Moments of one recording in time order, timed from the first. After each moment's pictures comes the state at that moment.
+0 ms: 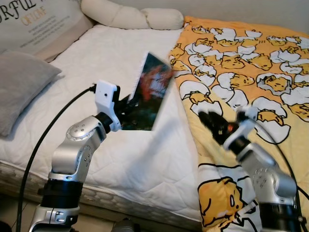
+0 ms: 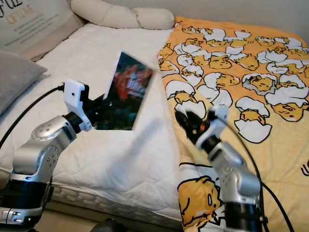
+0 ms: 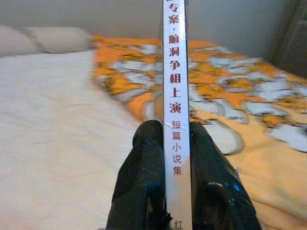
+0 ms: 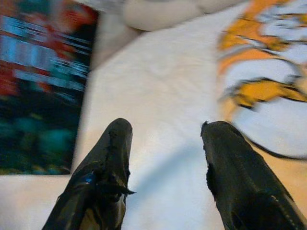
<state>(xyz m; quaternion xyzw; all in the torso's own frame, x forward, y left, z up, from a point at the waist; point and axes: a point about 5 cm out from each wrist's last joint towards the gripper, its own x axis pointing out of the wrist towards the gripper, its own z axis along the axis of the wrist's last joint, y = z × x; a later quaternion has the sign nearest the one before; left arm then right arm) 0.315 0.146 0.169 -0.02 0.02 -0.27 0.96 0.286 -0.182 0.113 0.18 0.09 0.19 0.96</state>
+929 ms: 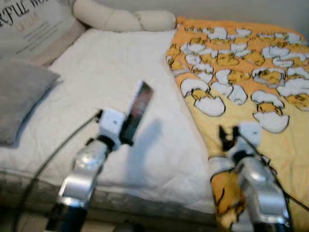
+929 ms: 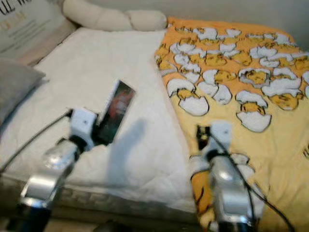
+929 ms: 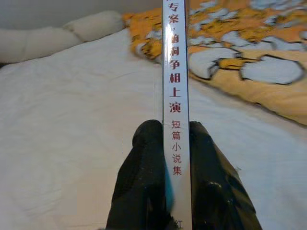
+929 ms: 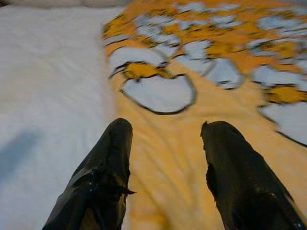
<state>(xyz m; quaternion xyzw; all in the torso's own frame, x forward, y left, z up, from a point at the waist) 0.289 0.142 0.114 0.11 0.05 -0.19 0.97 0.268 -0.193 0.090 0.00 0.10 -0.03 0.99</state>
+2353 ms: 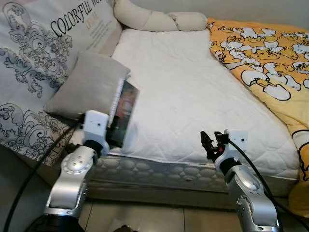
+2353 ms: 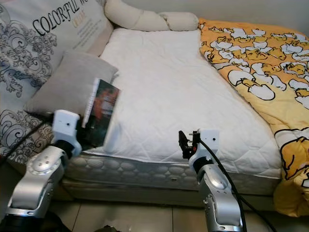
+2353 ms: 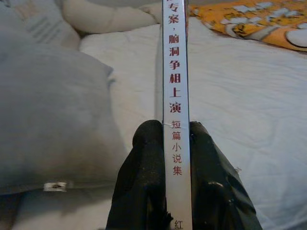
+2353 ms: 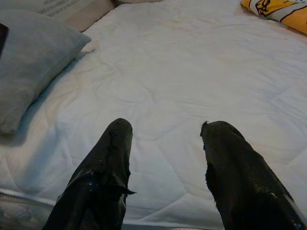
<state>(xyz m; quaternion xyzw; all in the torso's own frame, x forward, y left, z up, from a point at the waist) 0.278 0.167 0.116 0.07 0.06 -0.14 0.99 0.255 -0.161 0.078 0.08 0.12 0.06 0.99</state>
